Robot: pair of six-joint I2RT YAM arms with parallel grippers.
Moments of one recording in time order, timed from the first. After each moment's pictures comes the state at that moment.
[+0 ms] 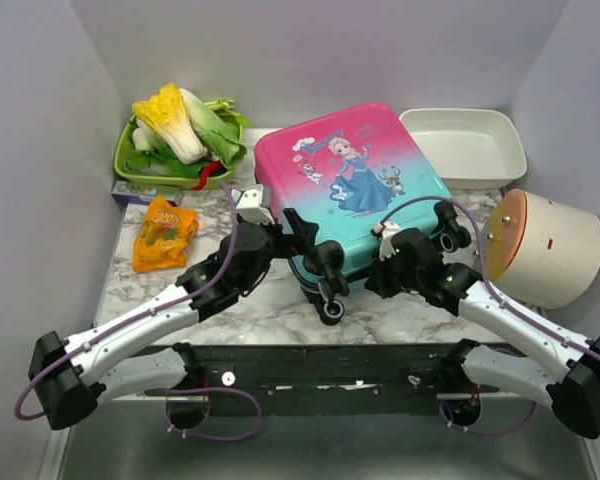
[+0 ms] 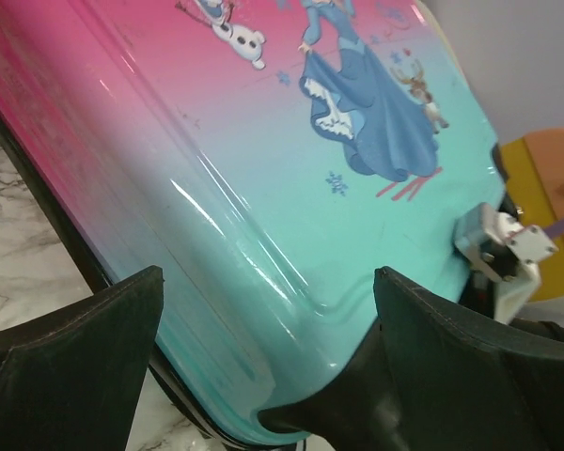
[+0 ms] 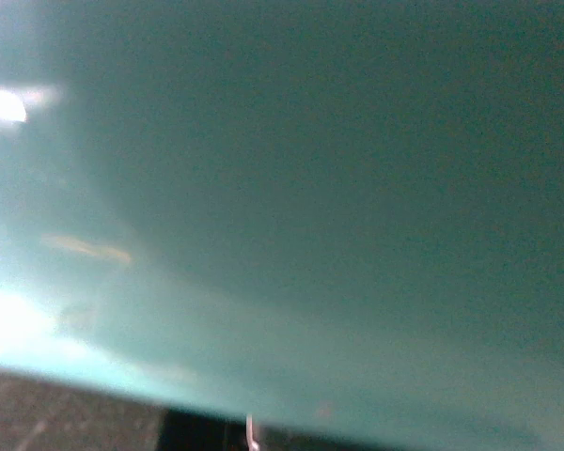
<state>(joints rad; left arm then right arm) -0.90 1.02 0.79 0.00 -0.41 -0.65 0.67 1.00 0.65 -0.43 -0.09 0.20</state>
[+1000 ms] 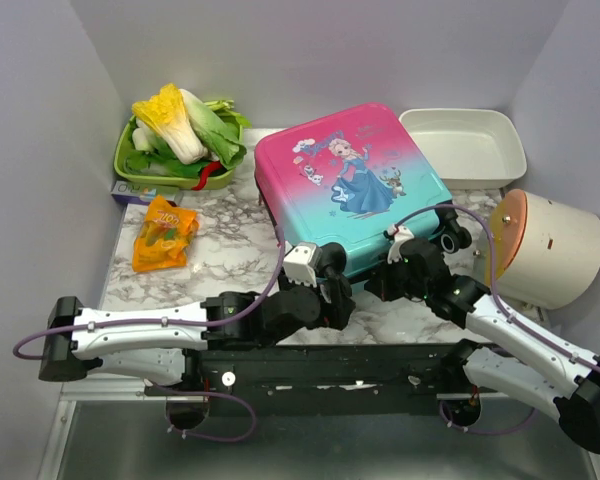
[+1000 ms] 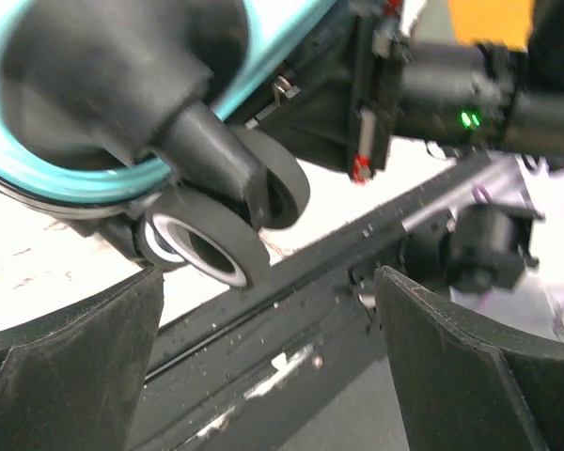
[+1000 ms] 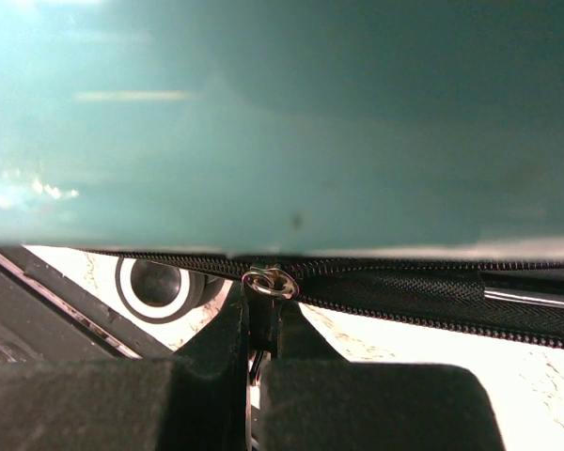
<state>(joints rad) -1.43 1.04 0.86 -0.35 -0.53 -0.93 0.66 0.91 0.56 -0.36 -0.06 0.39</state>
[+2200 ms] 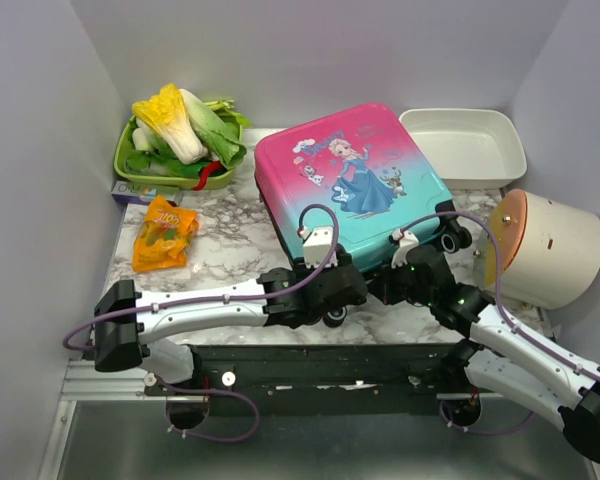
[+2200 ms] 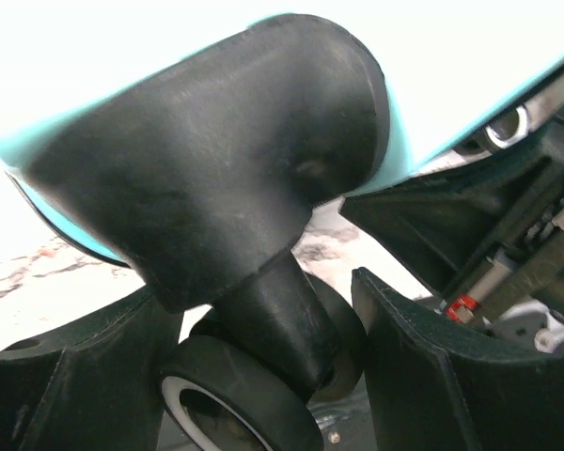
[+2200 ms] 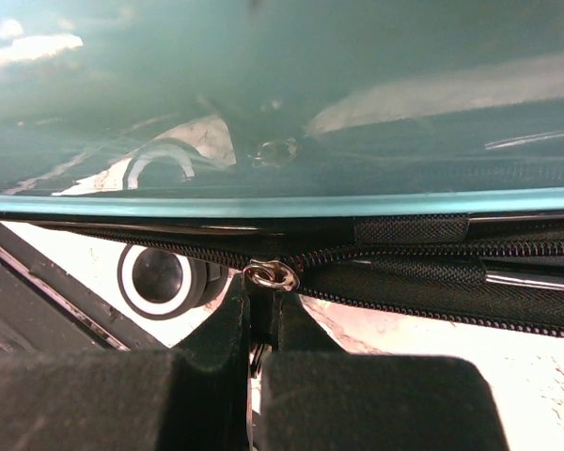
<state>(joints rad) -1.32 1.45 1.20 -0.70 -0.66 -1.18 0.66 0.82 0.47 -0.28 -0.07 0.39</state>
